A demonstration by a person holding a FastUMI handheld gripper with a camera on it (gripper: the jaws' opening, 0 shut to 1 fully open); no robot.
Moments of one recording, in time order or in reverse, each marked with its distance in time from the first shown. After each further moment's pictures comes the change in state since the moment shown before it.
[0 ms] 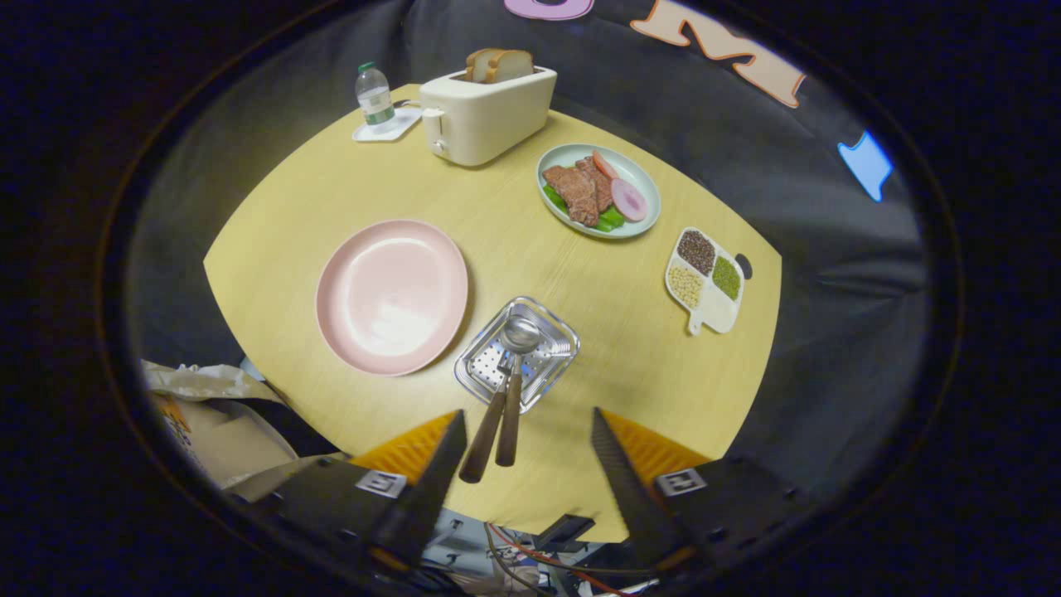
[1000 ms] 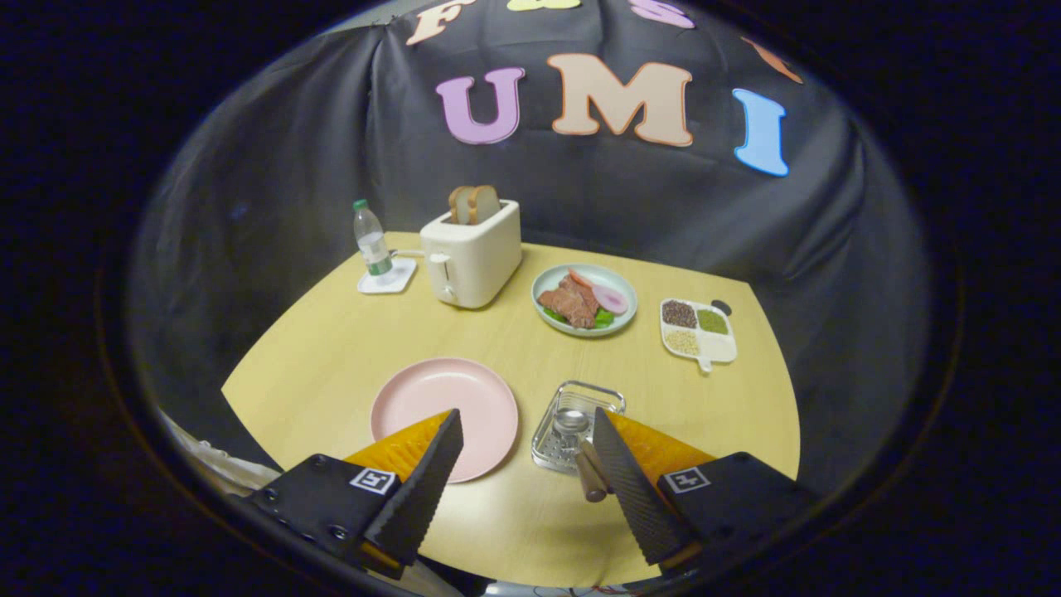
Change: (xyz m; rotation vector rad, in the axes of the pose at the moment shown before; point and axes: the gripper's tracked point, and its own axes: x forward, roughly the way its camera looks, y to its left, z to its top) arm -0.041 0.056 0.034 0.332 -0.640 -0.056
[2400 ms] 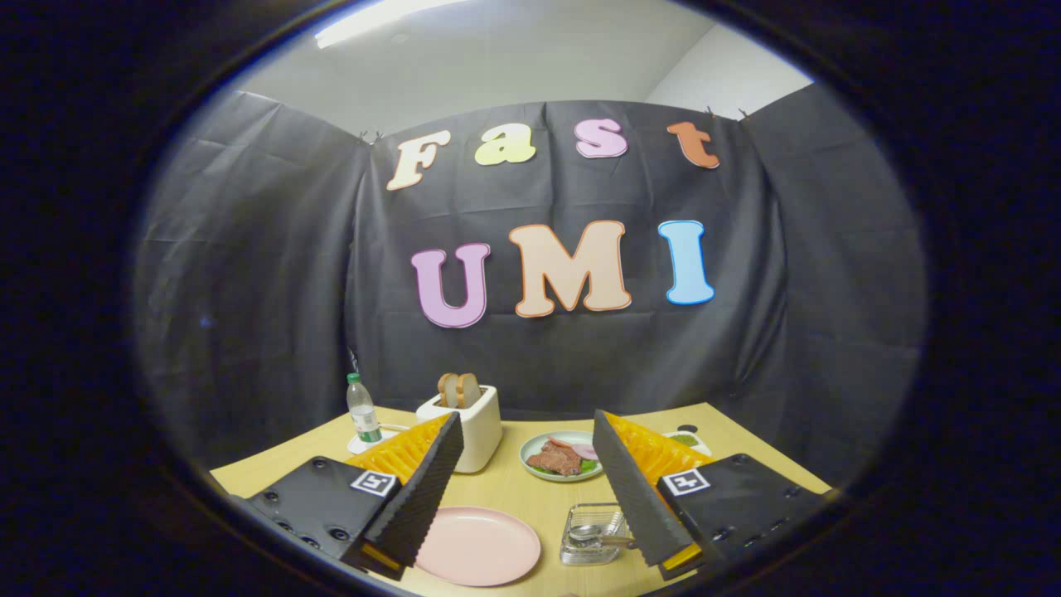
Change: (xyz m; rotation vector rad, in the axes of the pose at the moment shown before) arm -0.058 0.015 0.100 0.127 -0.635 -0.132
